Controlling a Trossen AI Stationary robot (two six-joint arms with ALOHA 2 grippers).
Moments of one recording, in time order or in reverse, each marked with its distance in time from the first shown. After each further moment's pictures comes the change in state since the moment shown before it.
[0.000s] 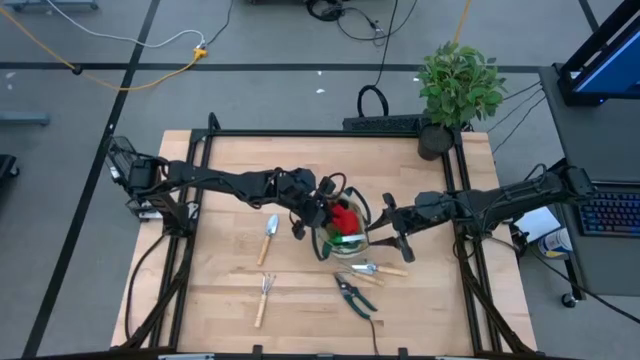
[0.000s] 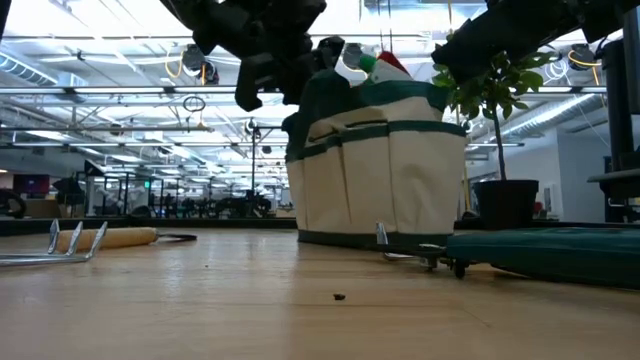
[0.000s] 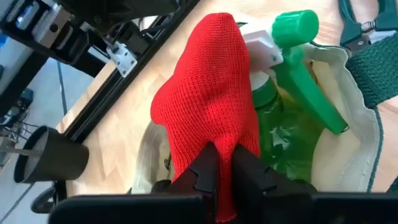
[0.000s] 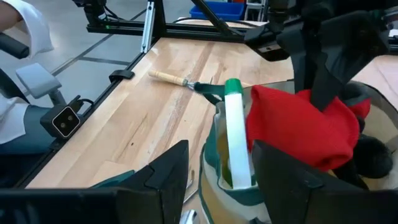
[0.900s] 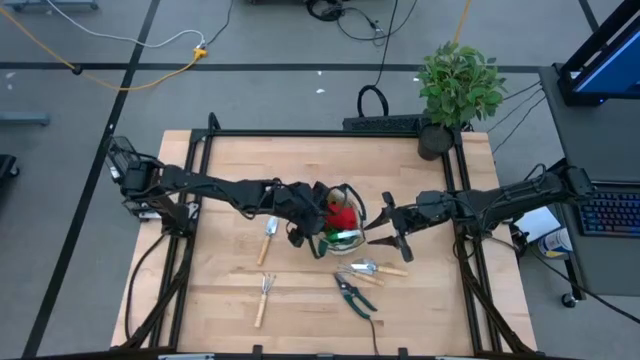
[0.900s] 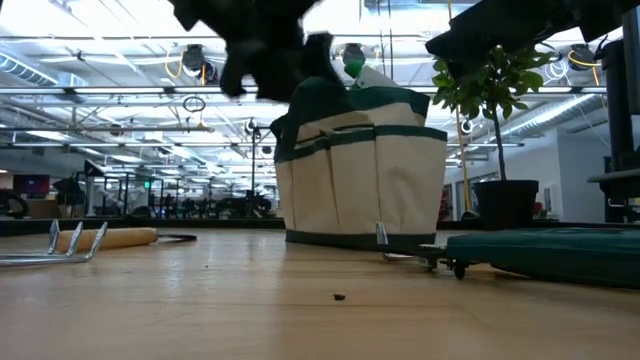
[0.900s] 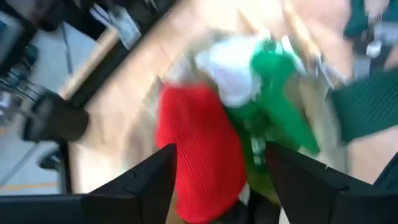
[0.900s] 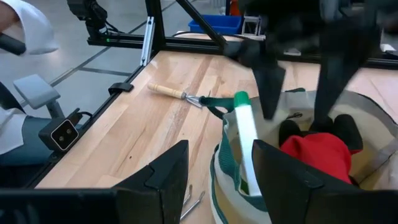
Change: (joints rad) left arm -0.100 -0.047 0.012 -0.104 -0.216 -0.124; right arm 0.000 0.005 0.000 0.052 0.006 0.000
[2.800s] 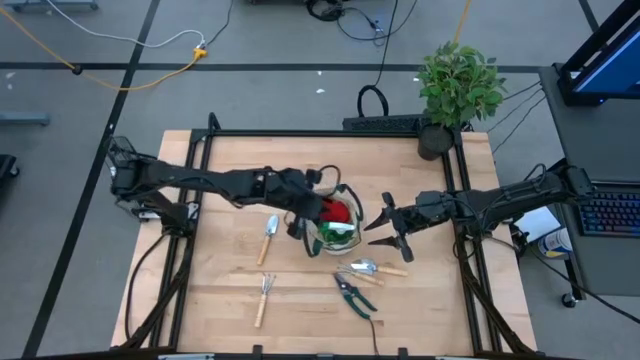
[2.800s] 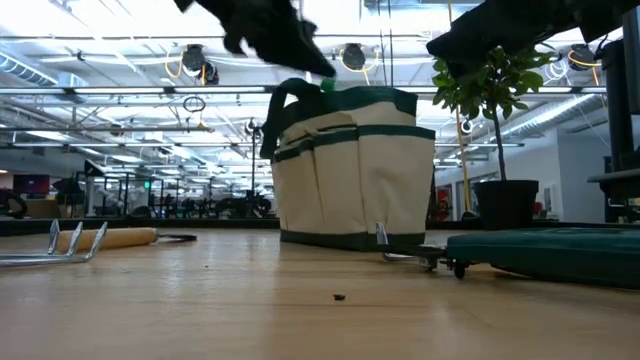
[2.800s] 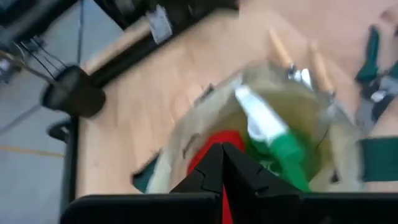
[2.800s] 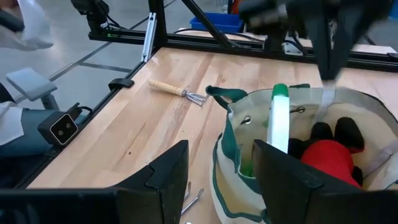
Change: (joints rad) left arm 0.039 -0.093 0.035 -0.082 0.012 -0.191; right arm 0.000 0.001 0.000 -0.009 -0.006 -0.024
